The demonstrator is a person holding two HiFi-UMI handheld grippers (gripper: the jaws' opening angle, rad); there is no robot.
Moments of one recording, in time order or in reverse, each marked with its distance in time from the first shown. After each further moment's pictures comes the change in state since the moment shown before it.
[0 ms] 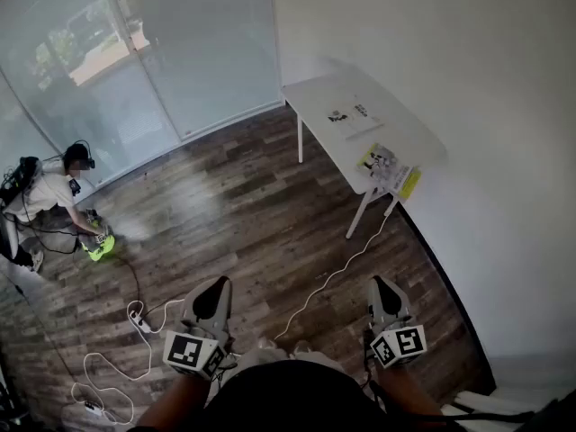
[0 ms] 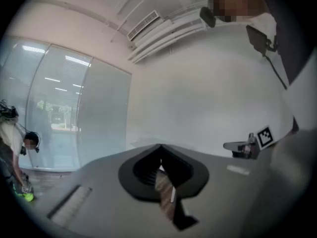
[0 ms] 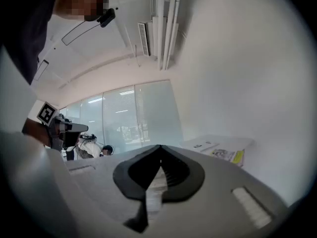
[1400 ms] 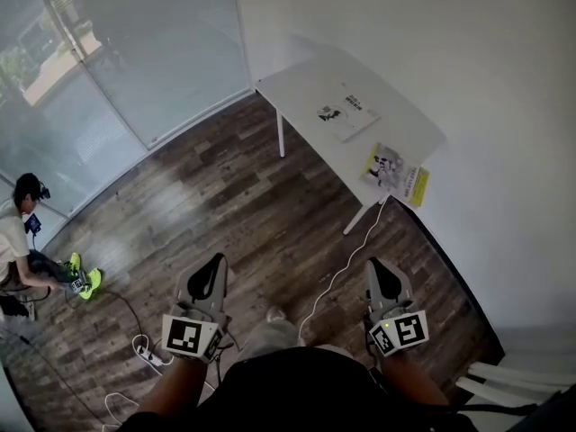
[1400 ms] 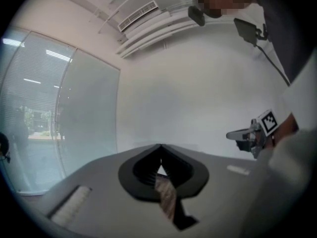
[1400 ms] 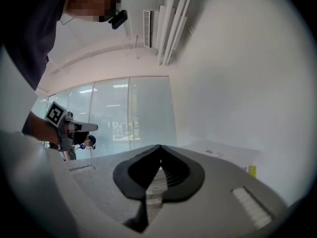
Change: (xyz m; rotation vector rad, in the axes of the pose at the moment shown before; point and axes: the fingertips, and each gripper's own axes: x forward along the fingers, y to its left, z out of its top) left arm 0.173 0.131 0.022 0.125 -0.038 -0.200; right arm 0.164 0.009 0.026 -0.105 0.000 -0.121
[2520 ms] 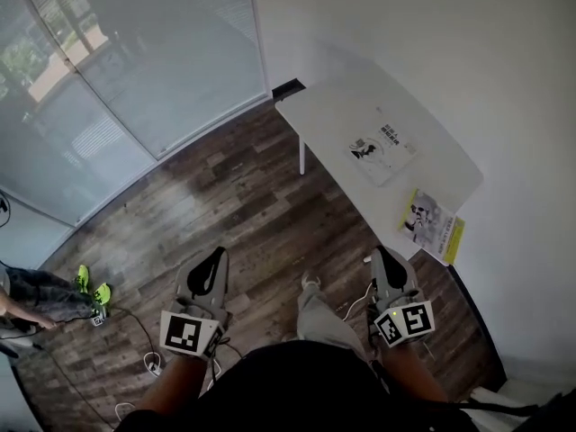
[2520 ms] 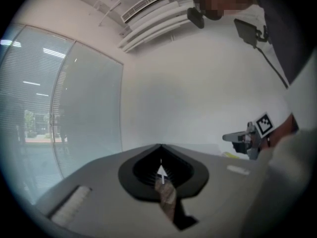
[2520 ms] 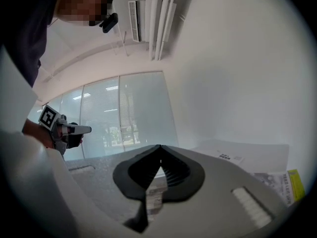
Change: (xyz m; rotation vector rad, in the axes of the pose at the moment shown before) left arm 0.145 0.136 0.013 0.002 0.020 0.029; right arm 0.218 -0.050 0.004 0.098 -0.007 0.011
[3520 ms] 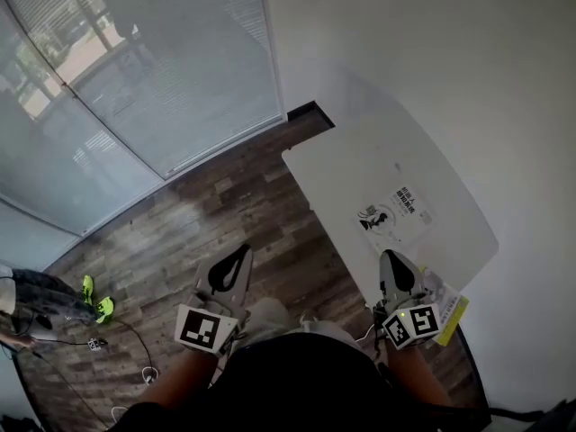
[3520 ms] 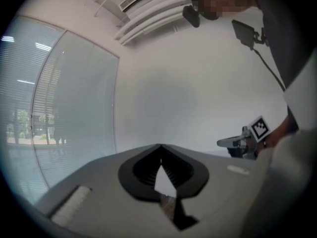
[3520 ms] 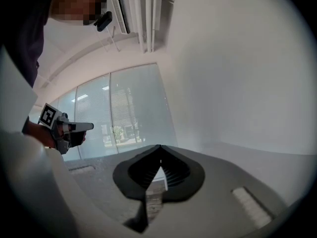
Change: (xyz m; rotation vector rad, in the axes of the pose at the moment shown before) left arm 0.216 0.045 0.053 -0.048 -0.005 -0.015; right arm 0.188 -0.119 0.031 0.041 0.057 0.050
